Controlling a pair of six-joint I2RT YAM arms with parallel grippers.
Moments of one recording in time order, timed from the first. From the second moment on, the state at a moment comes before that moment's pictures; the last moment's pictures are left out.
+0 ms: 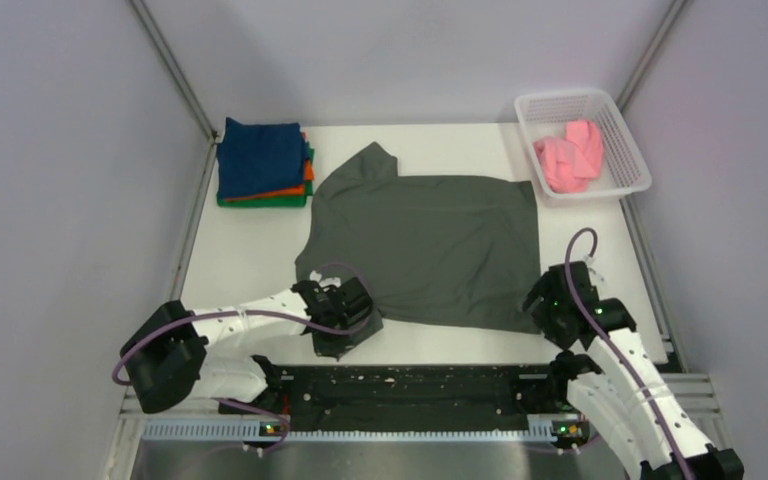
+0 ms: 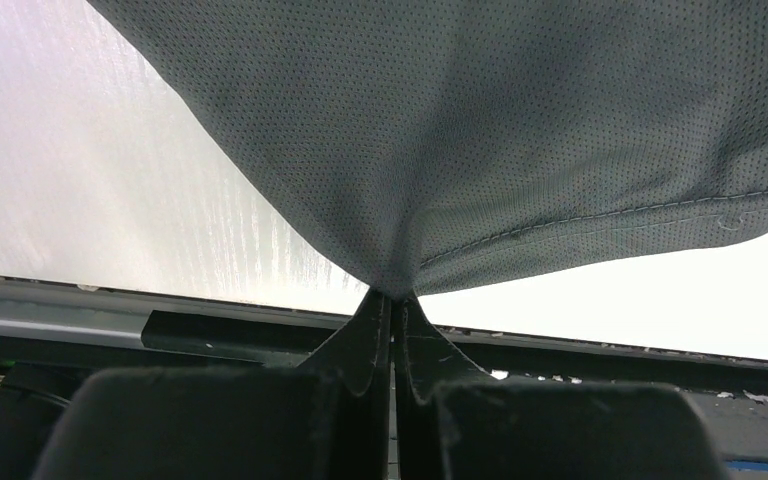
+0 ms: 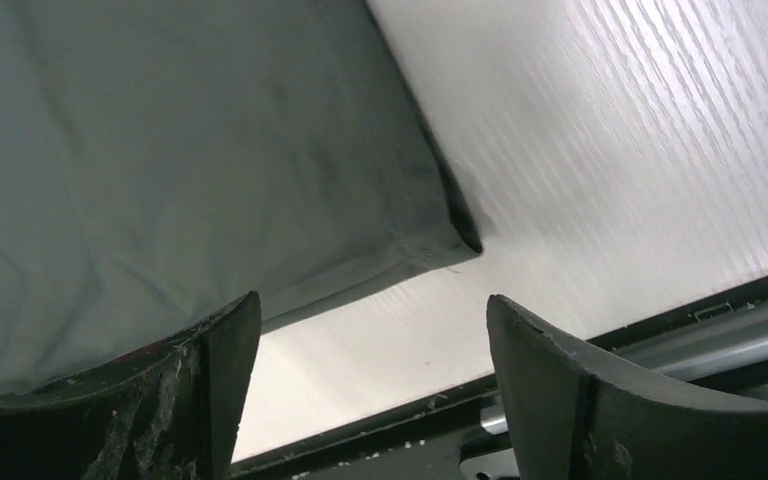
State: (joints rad) left arm -0.94 1.26 0.62 -0.83 -0.13 -1.12; right arm 0.21 0.65 0.50 -0.93 0.12 0.91
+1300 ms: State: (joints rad) left arm -0.91 0.95 0.57 -0.98 -0.04 -1.11; right arm 0.21 0.53 0.40 -0.97 0.06 1.05
